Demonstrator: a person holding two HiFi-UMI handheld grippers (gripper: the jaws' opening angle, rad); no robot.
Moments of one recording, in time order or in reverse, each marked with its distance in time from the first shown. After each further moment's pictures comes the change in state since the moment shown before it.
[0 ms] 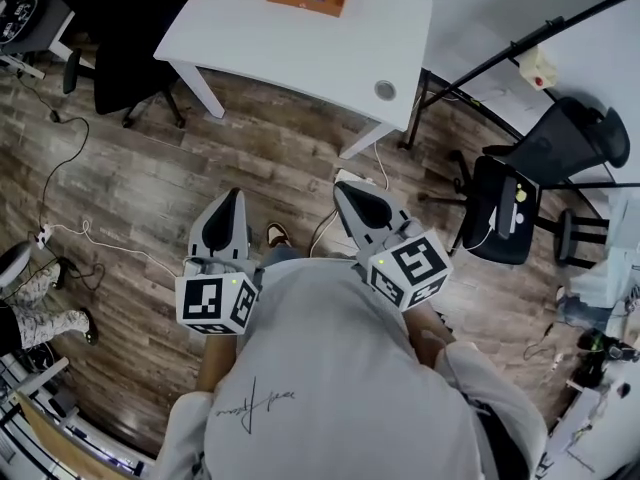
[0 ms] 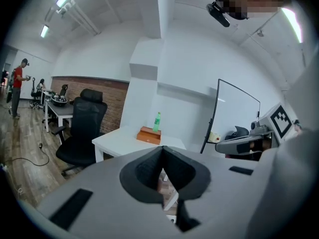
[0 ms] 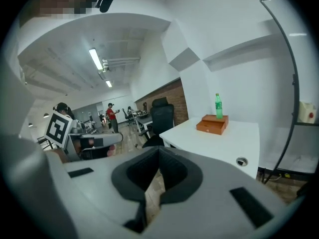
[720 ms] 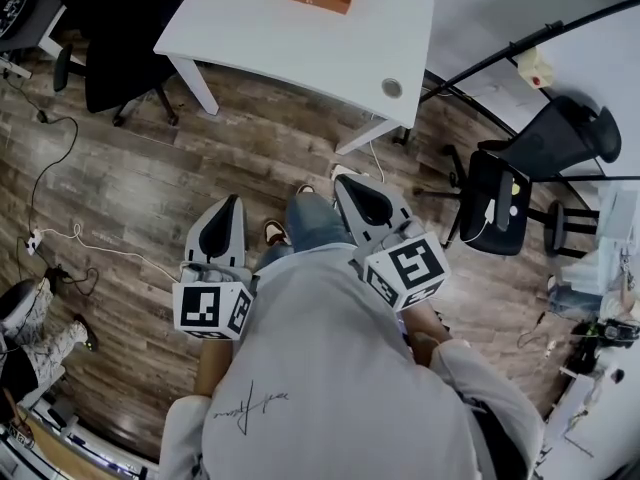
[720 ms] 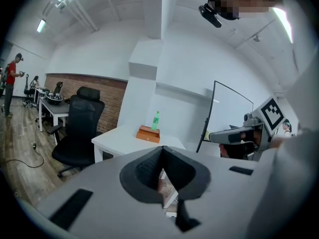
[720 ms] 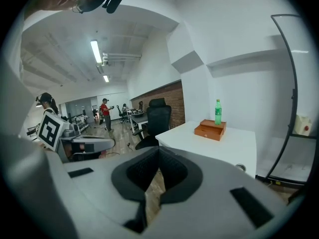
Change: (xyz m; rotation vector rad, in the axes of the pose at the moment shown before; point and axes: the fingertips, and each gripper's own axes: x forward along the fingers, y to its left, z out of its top) left arm -0.018 0.047 -0.010 0.010 0.000 -0.071; right arm 0.036 0.029 0.014 -0.067 -0.009 -0.085
